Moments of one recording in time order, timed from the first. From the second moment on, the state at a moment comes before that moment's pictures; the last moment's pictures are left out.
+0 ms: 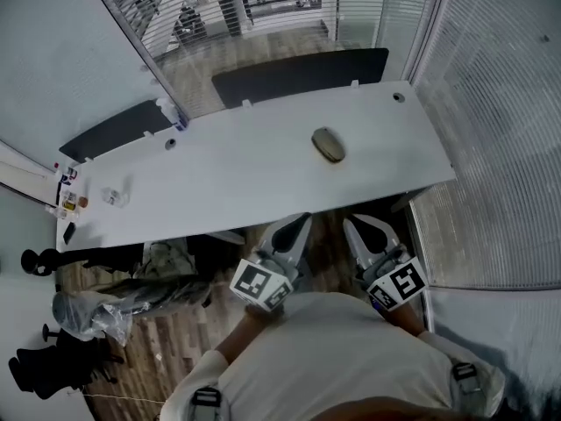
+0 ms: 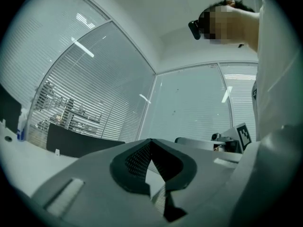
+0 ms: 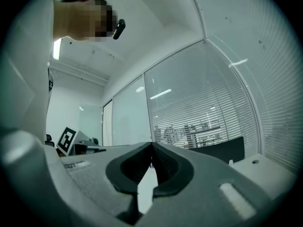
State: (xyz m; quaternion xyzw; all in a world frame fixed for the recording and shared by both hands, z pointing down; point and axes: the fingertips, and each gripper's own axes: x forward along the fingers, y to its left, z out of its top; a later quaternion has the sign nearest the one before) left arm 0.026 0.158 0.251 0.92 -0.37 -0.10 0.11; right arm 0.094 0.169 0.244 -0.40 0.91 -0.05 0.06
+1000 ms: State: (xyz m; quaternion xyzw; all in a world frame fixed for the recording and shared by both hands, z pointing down) left arm -0.039 -0.018 0.237 0.91 -0.37 -0.12 0.12; right arm 0.015 -0.010 0.229 -0.39 0.92 -0.04 0.04
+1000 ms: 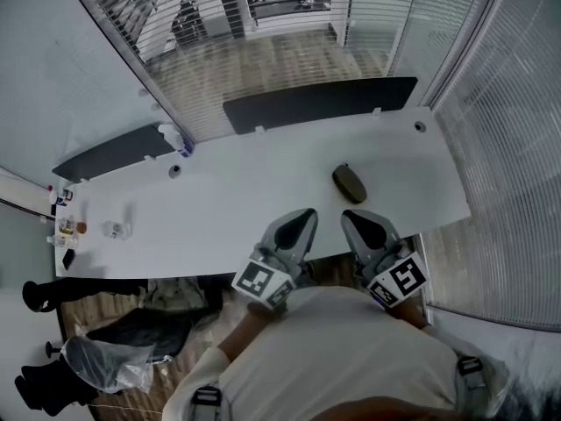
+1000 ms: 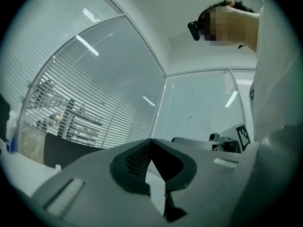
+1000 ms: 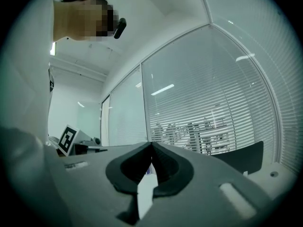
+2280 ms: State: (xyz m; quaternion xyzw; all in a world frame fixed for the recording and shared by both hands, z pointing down) left arm -0.031 -0.077 0.240 0.92 -0.36 -0.12 0.13; right arm 0.020 -0.072 0.232 -0.39 0.92 -0.04 0.04
